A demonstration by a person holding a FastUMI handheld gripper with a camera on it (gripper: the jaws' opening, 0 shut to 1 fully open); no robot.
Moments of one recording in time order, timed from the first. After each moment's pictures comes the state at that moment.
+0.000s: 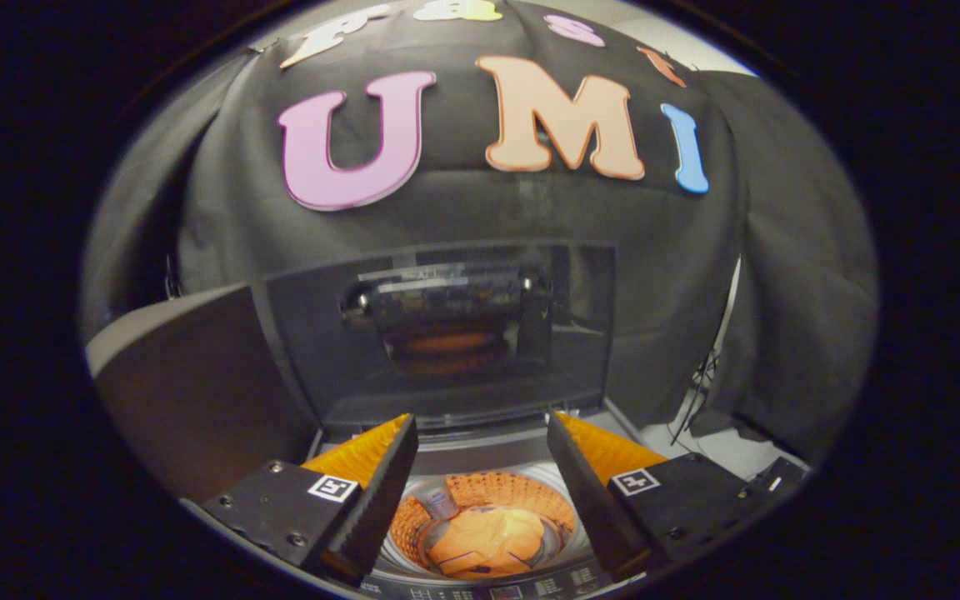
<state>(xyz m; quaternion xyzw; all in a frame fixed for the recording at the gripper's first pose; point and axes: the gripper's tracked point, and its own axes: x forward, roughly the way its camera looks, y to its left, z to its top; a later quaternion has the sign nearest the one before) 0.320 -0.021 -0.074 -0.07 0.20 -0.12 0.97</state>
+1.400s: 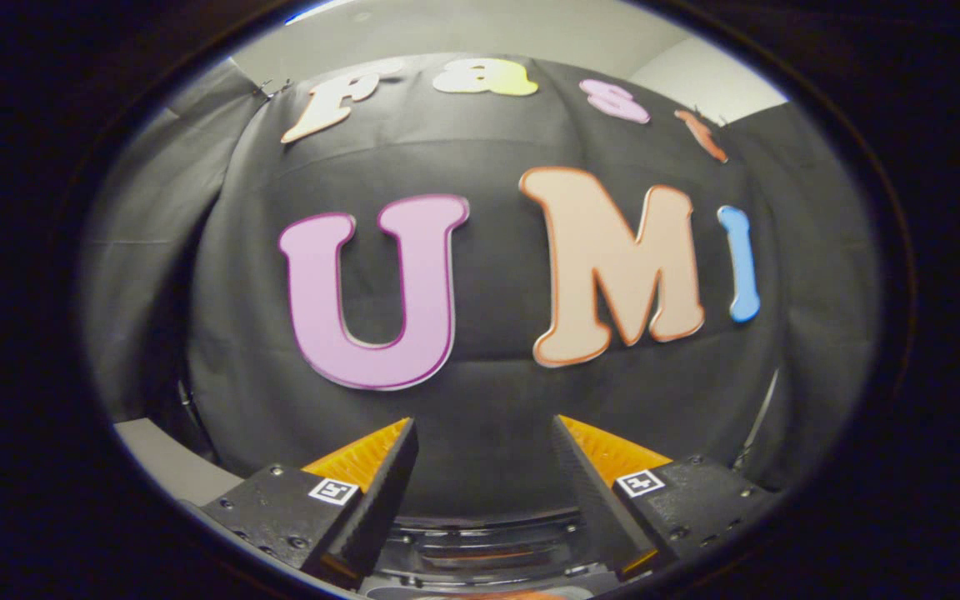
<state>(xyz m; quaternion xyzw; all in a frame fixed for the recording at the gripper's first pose) 0.474 0.028 0.066 -0.07 0.06 -0.05 0.99</state>
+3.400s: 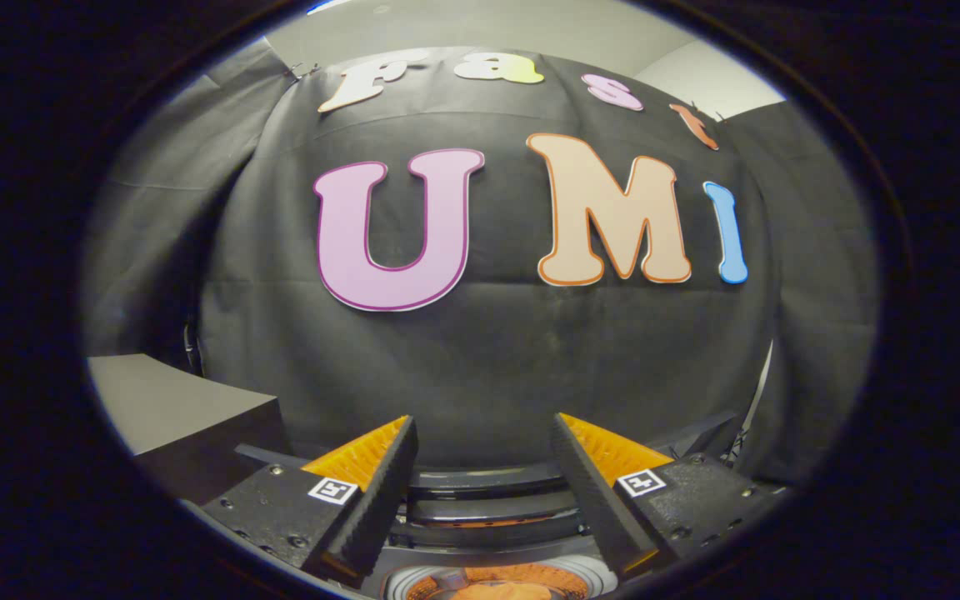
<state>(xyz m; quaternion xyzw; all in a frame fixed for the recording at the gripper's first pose) 0.400 0.018 -0.005 -0.10 0.05 -0.07 0.99</state>
